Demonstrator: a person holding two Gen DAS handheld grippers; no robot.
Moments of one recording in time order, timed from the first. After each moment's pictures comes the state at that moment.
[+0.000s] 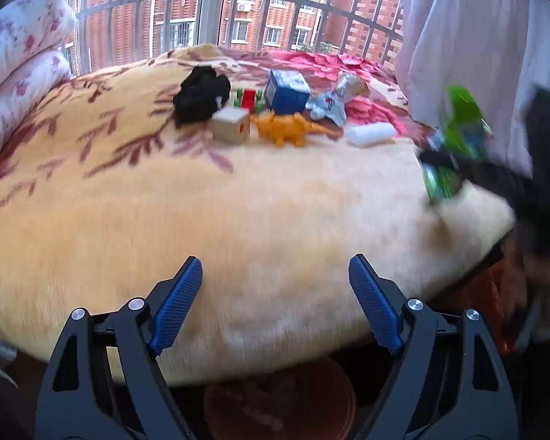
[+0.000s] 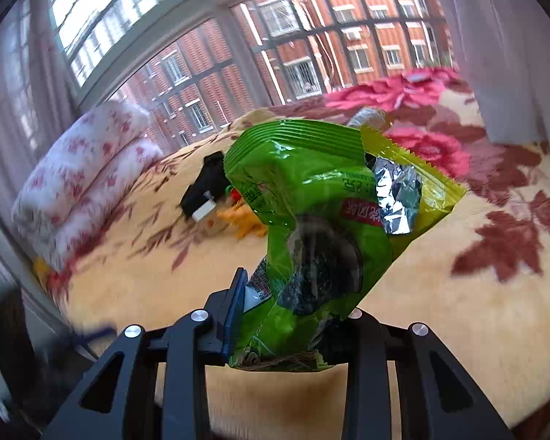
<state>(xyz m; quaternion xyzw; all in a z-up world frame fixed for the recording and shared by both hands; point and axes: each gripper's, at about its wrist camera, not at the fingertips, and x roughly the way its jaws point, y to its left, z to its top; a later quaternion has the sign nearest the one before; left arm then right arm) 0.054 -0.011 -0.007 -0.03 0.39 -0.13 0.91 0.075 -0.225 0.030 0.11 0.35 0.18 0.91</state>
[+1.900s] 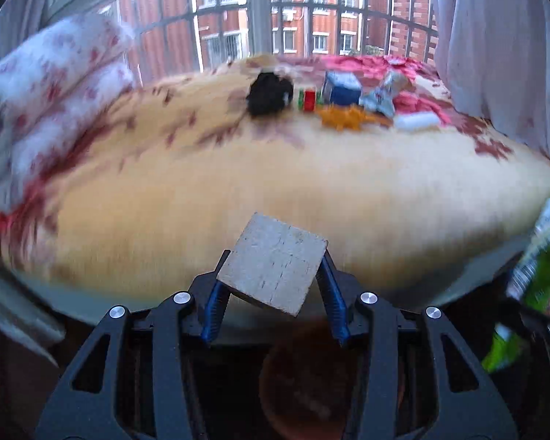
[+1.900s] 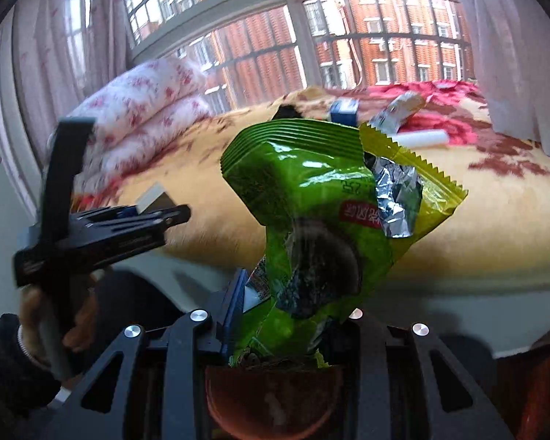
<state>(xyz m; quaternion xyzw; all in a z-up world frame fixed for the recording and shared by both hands) -0.023 0.019 -0.016 0.01 0.39 -0.01 0.92 -0.089 -0.163 0.005 0.05 0.35 0.22 0.91</state>
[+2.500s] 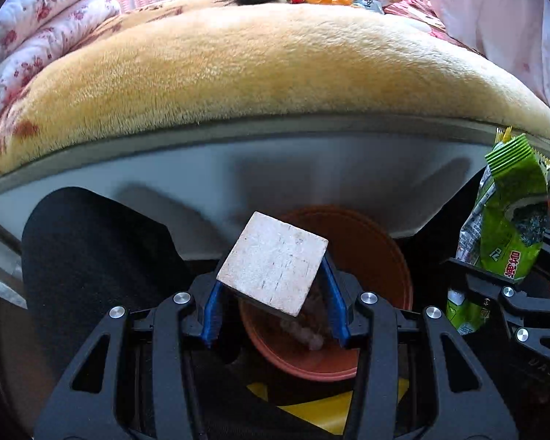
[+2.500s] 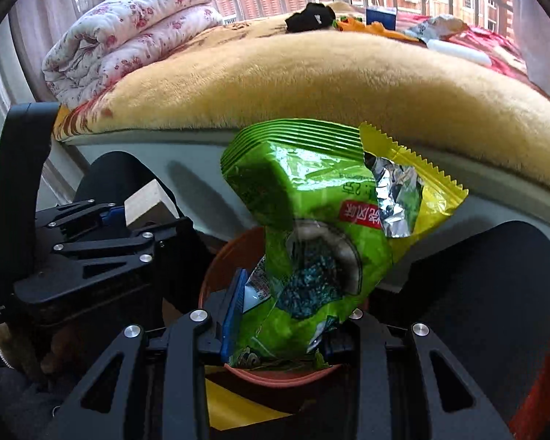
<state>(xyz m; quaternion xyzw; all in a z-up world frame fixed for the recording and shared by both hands) -0.065 0.018 -0.101 0.00 0.48 -0.03 0.88 -0.099 -0.124 -0.074 -0.02 0.47 0.23 0.85</state>
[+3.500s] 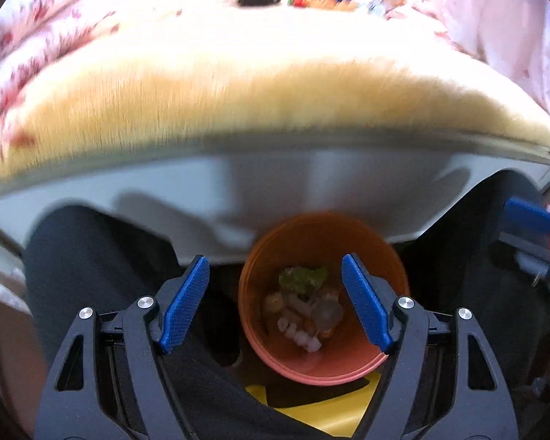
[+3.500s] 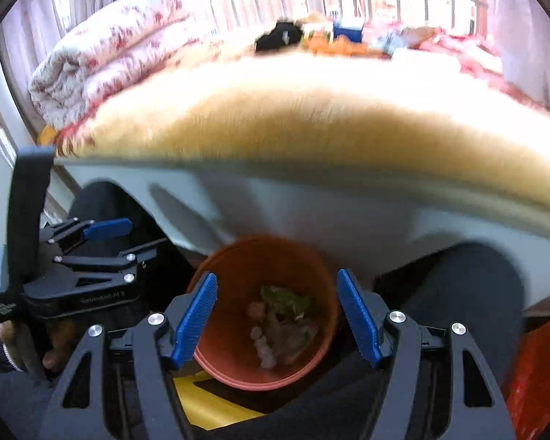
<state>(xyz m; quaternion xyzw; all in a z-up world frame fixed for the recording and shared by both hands) -0.045 0.016 -0.080 0.01 0.47 -0.05 0.88 -0.094 -0.159 -0.034 -0.01 0.45 0.20 0.87</state>
